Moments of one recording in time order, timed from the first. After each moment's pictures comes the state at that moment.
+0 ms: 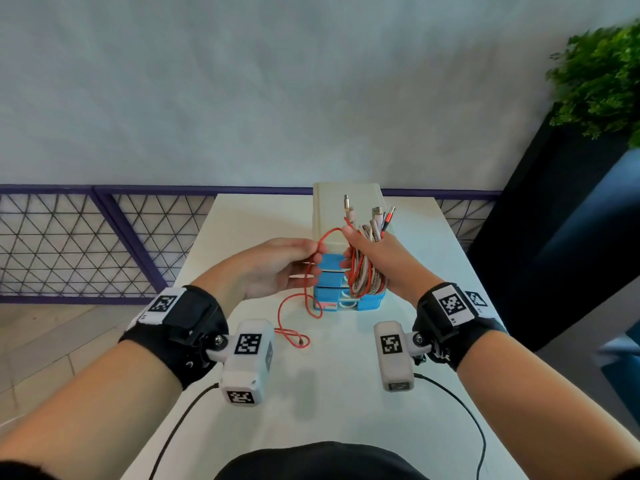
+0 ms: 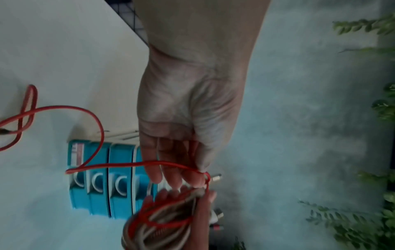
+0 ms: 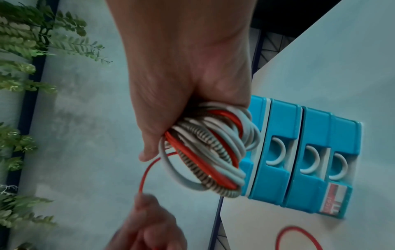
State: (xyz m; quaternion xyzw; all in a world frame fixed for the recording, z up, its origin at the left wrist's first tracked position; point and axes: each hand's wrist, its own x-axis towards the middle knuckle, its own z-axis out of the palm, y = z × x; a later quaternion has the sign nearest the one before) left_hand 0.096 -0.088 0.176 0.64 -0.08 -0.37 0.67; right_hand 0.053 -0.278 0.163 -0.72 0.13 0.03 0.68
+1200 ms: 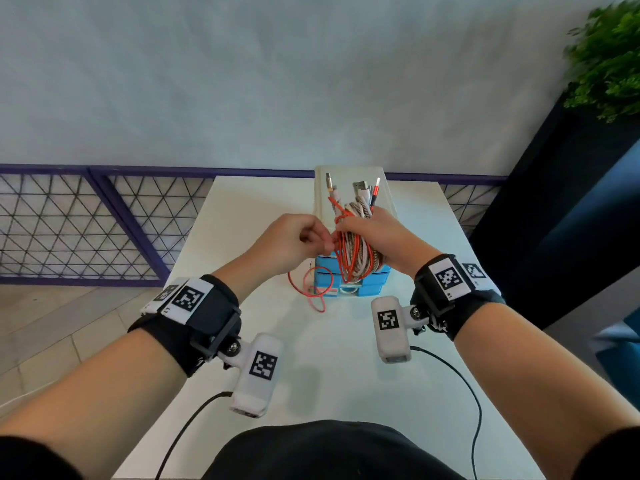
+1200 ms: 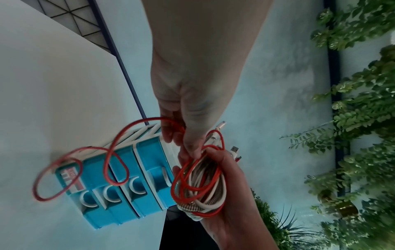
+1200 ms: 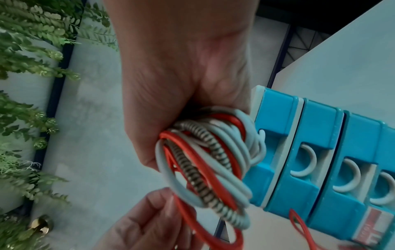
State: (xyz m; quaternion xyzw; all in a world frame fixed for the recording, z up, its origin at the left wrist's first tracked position) left_hand 0.108 -0.101 0.160 0.82 -0.25 -0.13 0.49; right_hand 0.065 -0.267 0.181 -0.76 0.09 0.06 0.64
